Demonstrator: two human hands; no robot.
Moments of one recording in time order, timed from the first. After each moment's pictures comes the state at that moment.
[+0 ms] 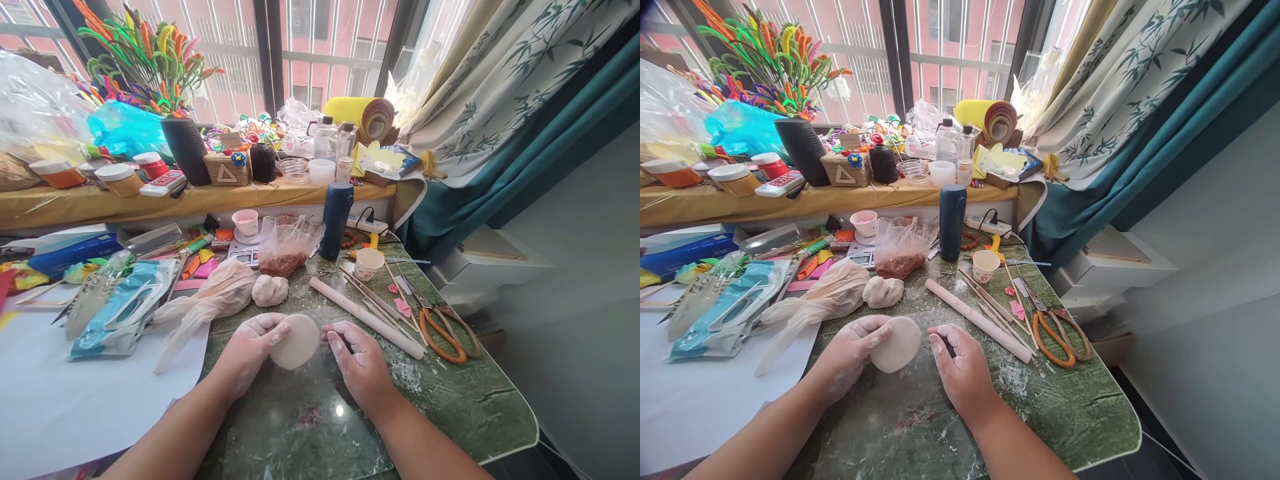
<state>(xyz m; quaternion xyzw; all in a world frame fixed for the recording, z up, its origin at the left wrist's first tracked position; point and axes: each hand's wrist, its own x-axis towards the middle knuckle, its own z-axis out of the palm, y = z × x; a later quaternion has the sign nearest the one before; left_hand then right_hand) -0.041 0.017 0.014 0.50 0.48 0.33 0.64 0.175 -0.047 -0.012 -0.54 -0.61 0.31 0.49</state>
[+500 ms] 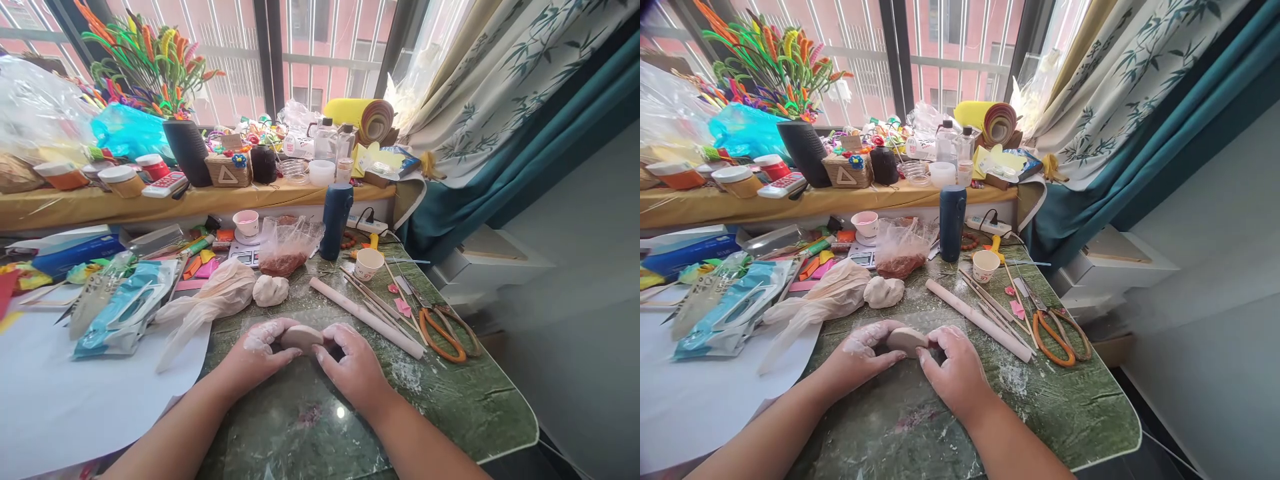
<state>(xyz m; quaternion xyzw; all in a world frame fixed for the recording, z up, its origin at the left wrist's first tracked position) -0.044 0.020 0.017 0.75 0.44 0.22 0.45 0.168 -0.043 -0.013 -0.56 -0.68 0.24 0.41</state>
